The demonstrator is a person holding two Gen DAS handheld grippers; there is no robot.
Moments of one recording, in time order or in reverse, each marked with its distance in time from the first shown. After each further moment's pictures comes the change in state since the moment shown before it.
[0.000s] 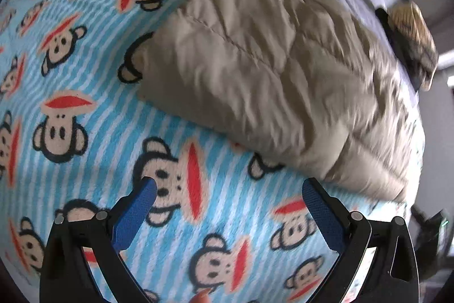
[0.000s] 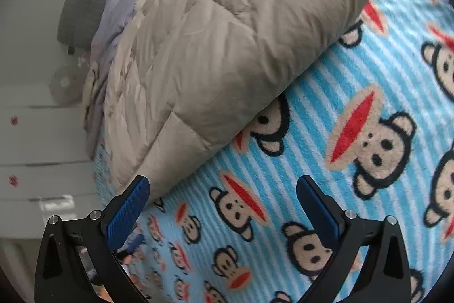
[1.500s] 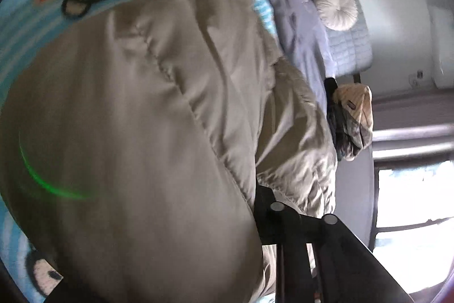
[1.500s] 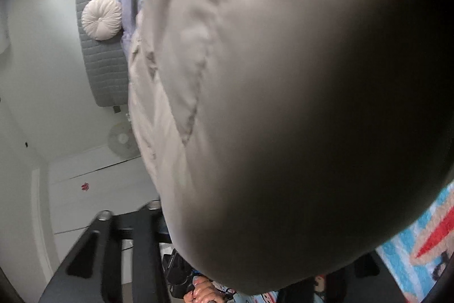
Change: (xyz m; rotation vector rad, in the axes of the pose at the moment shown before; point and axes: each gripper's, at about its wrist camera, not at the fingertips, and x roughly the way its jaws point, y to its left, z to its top) left arm 0.057 0.023 0.099 -0.202 -0.125 -0.476; right arm 0.075 -0.012 0.053 0.304 -0.036 0.394
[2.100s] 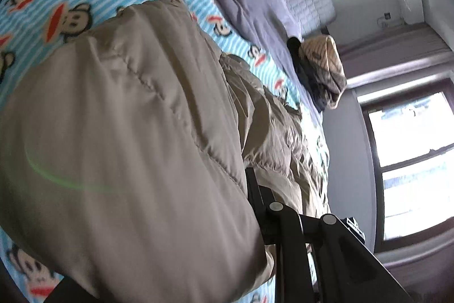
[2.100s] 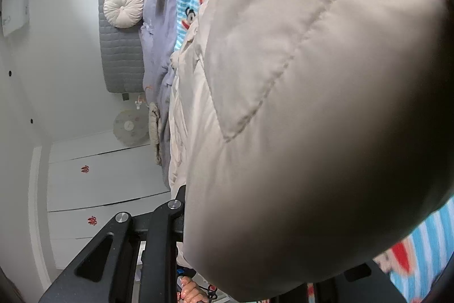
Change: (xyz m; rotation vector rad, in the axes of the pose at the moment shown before) left arm -0.088 -0.020 -0.044 0.240 0.119 -0.045; right arm -0.058 0.021 -0.058 -0.090 -0.017 0.001
